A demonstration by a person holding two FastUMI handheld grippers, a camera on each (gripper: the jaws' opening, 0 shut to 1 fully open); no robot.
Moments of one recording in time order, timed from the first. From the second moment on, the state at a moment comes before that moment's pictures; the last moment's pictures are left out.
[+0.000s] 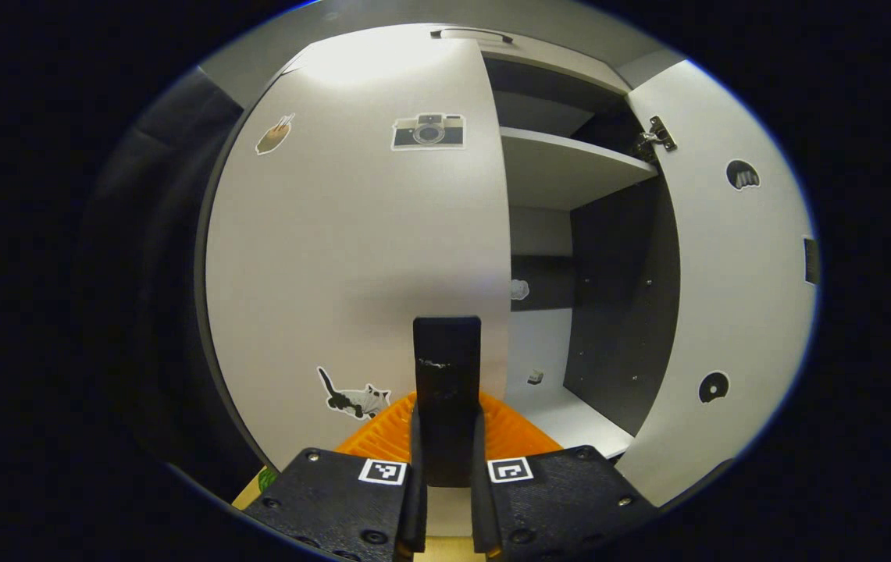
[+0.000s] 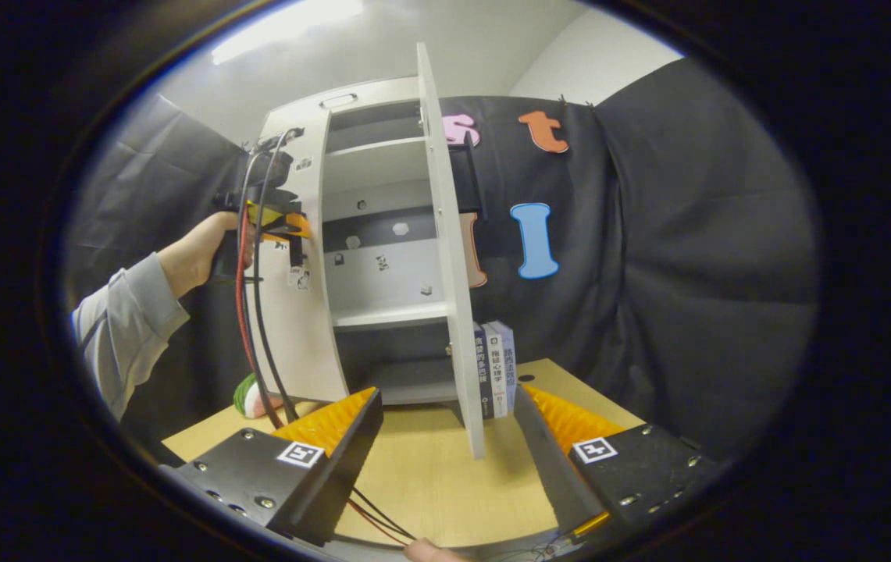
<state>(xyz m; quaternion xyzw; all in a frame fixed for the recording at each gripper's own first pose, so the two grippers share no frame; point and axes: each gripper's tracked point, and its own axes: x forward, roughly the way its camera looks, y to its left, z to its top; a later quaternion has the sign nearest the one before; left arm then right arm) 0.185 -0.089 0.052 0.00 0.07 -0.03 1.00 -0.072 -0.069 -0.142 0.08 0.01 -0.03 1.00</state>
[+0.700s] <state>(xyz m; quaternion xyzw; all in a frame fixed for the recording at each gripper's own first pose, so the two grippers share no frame) 0.098 -0.050 0.061 0.01 0.07 -0.07 1.00 -0.080 -0.040 -0.139 0.06 0.01 -0.01 1.00</state>
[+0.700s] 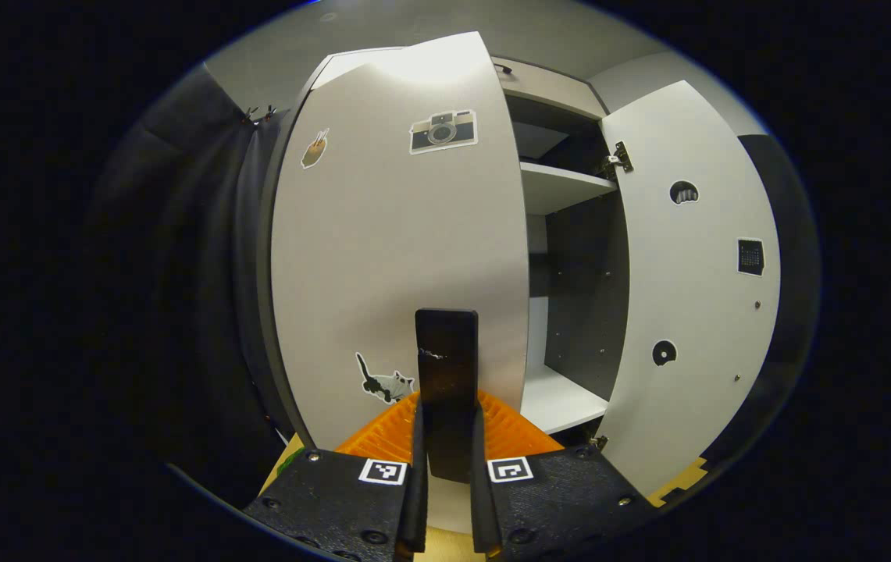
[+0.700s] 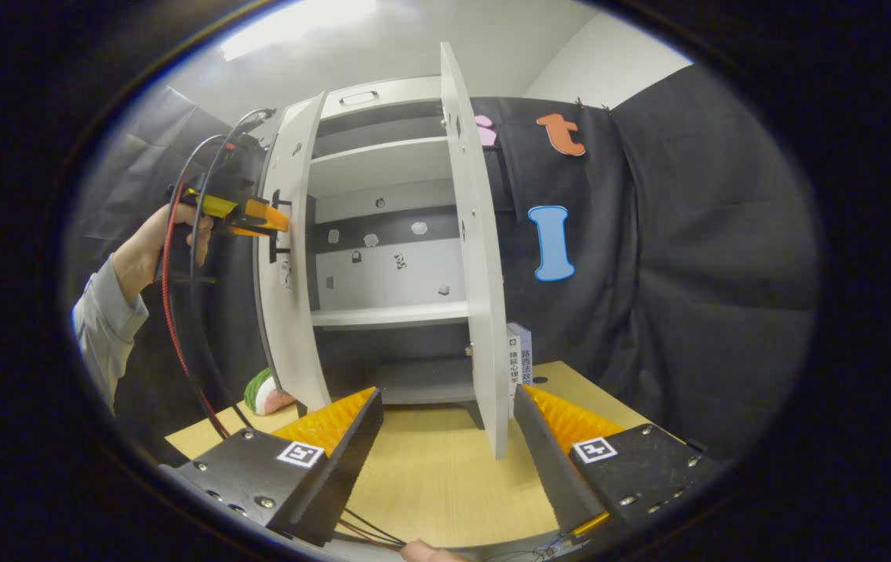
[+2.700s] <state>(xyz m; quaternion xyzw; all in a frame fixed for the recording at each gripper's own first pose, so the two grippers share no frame) 0.021 0.135 0.074 0.02 0.04 -0.01 1.00 -0.062 0.013 -0.146 0.05 0.03 0.01 1.00</state>
